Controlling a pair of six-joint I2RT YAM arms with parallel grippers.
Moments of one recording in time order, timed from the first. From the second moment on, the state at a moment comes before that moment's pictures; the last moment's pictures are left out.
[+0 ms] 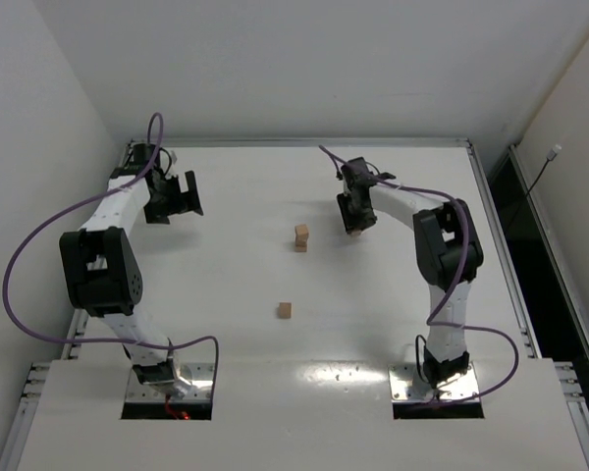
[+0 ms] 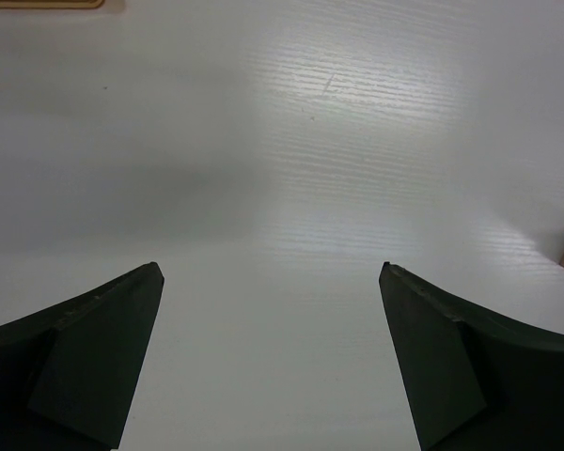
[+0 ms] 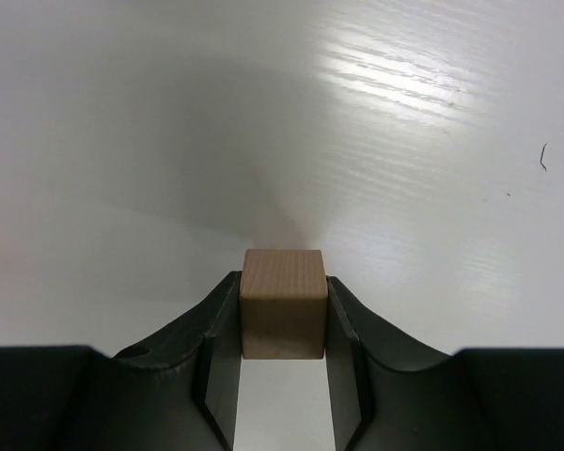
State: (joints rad) left arm 0.12 1.74 1.40 -0.72 0.15 -0.16; right arm 0.36 2.08 1.45 -0.56 0.10 0.10
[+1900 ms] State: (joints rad) left arm 0.12 1.73 1.35 -0.70 0.16 -0.14; right arm 0.63 2.29 2.17 -1.15 -0.22 -0.63
